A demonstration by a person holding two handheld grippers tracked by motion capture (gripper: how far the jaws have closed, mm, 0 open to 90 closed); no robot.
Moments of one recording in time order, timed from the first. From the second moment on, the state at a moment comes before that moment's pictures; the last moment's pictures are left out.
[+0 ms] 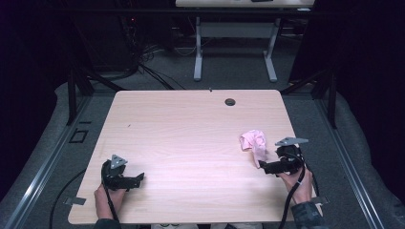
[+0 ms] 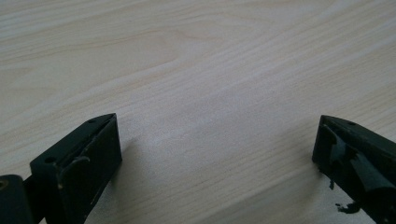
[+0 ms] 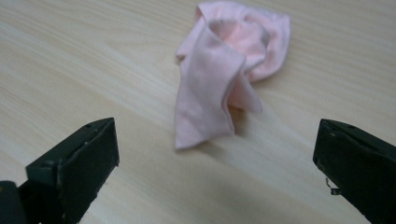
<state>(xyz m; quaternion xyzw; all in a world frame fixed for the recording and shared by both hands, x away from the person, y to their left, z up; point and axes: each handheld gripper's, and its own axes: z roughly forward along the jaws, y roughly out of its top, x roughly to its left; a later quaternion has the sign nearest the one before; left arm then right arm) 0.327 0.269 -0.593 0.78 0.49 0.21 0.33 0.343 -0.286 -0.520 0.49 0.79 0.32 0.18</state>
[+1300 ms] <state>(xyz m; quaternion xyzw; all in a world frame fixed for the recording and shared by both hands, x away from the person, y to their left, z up) 0.327 0.269 -0.593 0.78 0.49 0.21 0.33 0.349 -0.263 -0.500 0.47 0.79 0.38 0.14</state>
